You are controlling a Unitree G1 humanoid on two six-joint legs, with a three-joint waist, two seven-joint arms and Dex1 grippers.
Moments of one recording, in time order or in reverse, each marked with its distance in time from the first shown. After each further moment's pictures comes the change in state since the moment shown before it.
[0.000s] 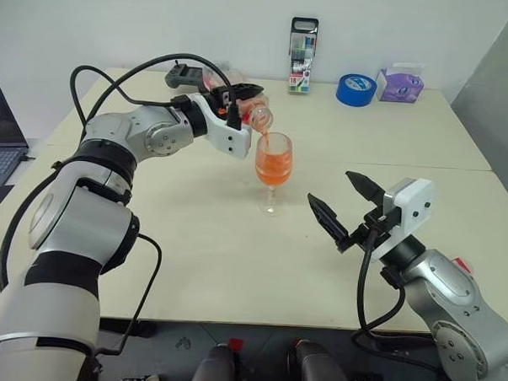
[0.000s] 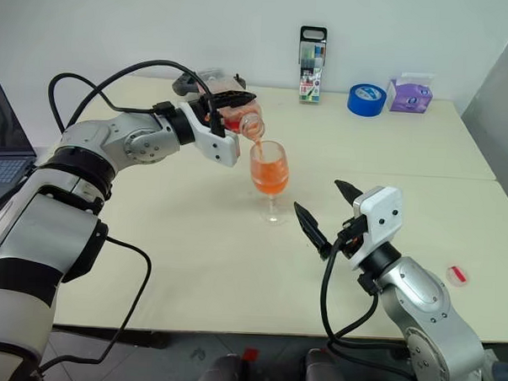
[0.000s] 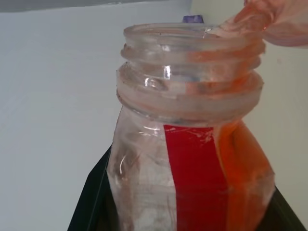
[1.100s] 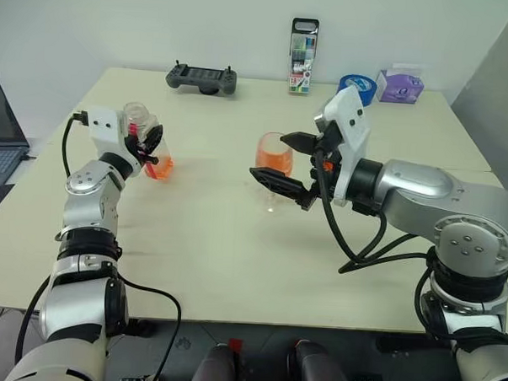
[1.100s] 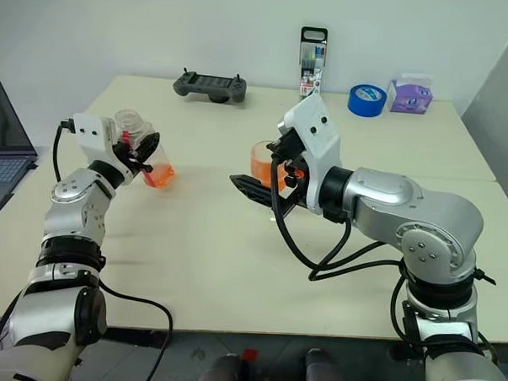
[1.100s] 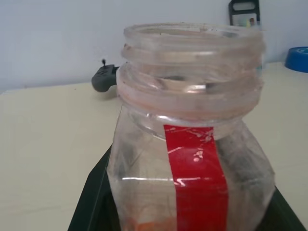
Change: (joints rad) left arm 0.610 -0.063 0.819 -0.501 -1.053 0.993 -0.588; right arm -0.741 -0.055 0.070 0.287 0.404 0.557 -0.066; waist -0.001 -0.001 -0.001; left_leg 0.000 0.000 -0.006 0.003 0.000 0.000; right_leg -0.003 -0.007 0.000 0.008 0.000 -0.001
